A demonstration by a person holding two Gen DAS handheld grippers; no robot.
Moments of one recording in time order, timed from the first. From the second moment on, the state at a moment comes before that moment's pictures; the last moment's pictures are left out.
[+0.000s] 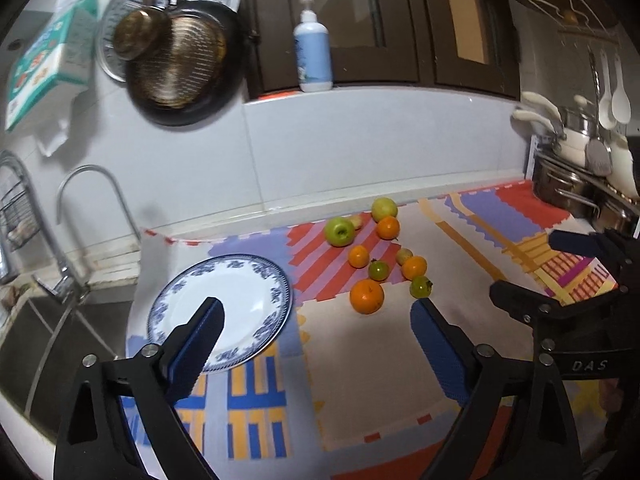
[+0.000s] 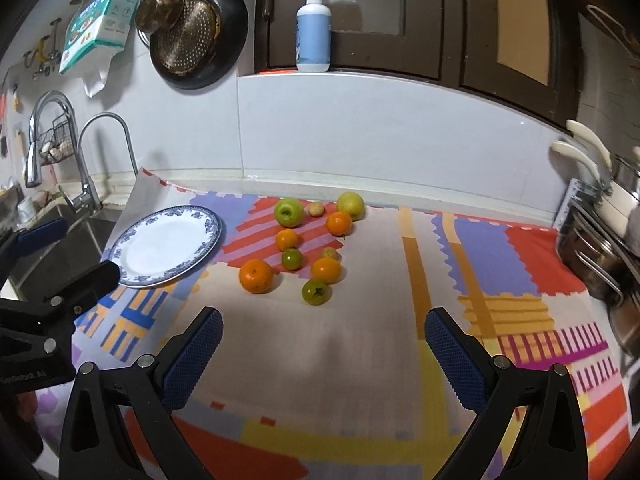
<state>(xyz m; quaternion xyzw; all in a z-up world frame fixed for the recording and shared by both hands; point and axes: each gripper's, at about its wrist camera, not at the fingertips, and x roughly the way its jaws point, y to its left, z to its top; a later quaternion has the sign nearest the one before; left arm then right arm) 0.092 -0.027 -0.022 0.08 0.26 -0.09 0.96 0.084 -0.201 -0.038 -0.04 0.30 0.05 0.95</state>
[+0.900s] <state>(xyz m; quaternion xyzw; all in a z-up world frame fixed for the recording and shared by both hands) 0.210 -0.064 -0.112 0.11 0.36 -0.18 0.91 0.202 -0.199 -0.118 -0.03 0.39 0.12 0.91</state>
